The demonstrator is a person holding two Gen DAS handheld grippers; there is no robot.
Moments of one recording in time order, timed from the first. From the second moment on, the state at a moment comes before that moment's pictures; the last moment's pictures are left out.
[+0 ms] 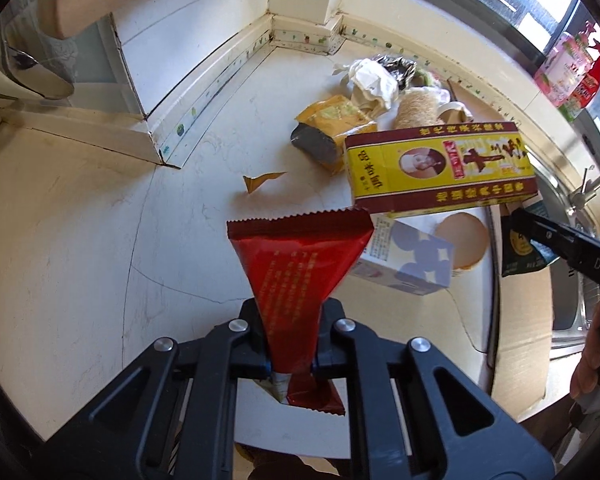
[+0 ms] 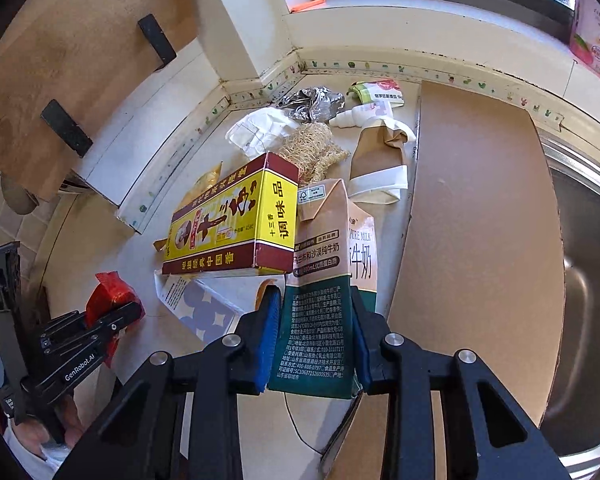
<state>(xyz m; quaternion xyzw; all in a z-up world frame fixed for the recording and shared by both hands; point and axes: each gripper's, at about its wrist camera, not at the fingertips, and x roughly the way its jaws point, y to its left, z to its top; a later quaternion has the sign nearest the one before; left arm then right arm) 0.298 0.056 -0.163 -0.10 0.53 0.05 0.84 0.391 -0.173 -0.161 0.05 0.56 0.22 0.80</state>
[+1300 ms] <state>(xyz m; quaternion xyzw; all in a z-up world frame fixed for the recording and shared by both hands) 0.036 0.046 -0.122 -0.01 0.52 -0.05 0.85 0.035 -0.126 -0.089 0.07 0.51 0.15 0.84</state>
